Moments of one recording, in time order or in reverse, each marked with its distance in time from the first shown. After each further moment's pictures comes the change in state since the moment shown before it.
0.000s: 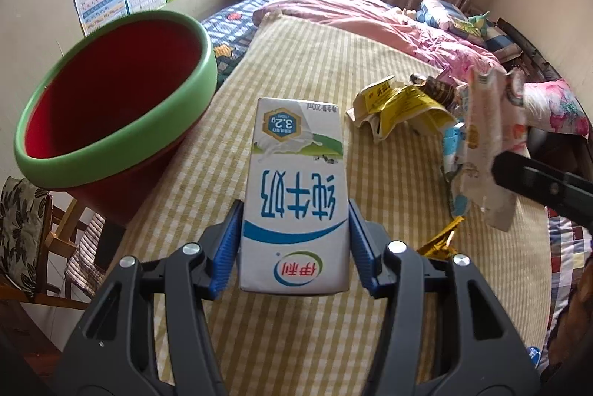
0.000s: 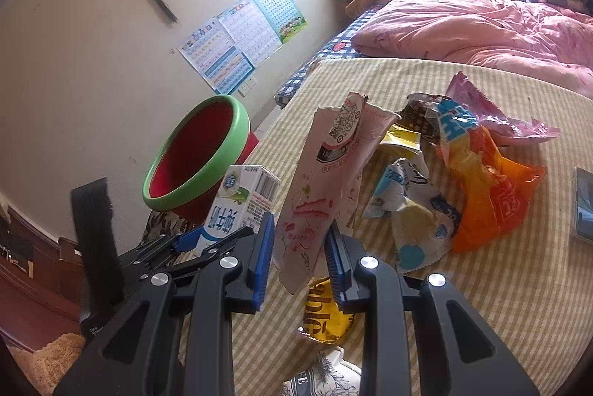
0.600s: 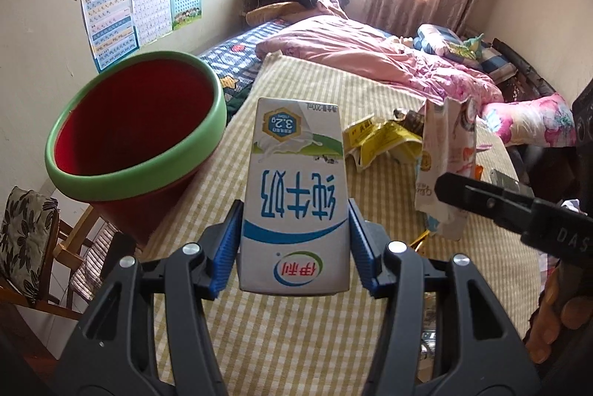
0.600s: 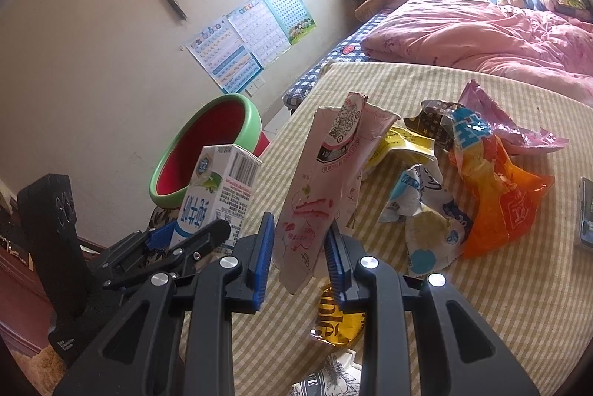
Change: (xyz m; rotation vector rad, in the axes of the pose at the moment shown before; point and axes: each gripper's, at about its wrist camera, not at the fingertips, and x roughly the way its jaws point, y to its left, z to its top) left arm -0.040 -0.011 0.004 -0.005 -0.117 0.012; right arm 0.001 0.008 0.002 -0.032 -0.010 0.019
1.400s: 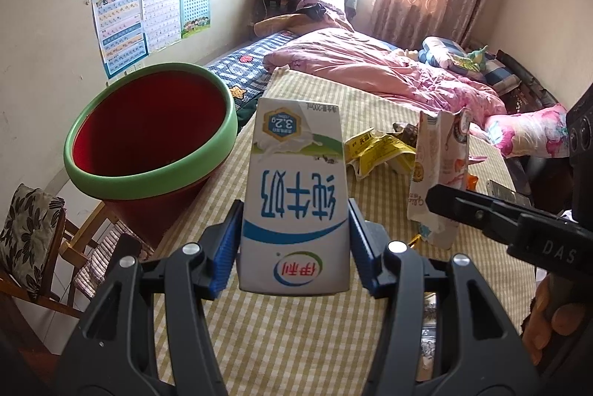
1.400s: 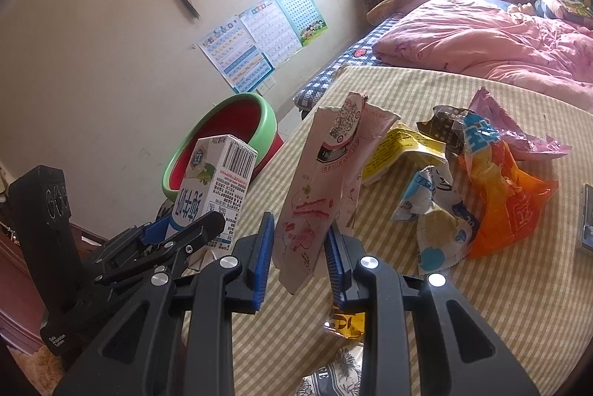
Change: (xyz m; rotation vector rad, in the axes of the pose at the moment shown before) left arm -0.019 -0.002 0.000 -0.022 -0.043 0.022; right arm -0.005 0.011 -0.003 -0.032 -0.003 0.032
